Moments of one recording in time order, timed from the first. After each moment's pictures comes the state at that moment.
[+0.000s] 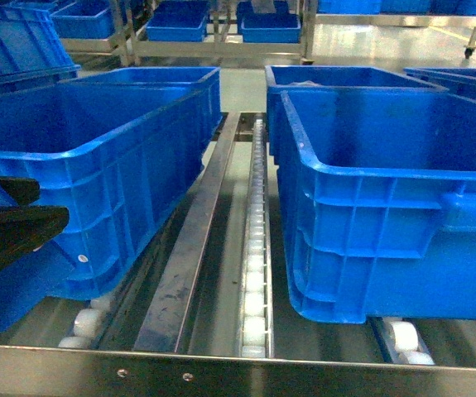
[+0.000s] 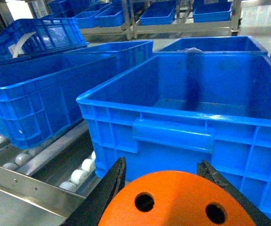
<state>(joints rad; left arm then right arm) -0.03 1.19 0.33 0.61 0.76 0.09 -0.32 0.39 0.11 0.15 -0.64 0.05</state>
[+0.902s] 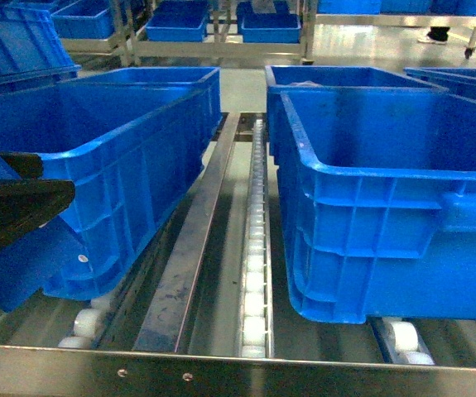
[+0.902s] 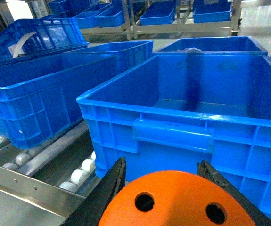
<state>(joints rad) -0.07 1.15 0.33 0.64 0.72 0.05 -0.32 0.39 0.11 0.15 -0.64 0.05</state>
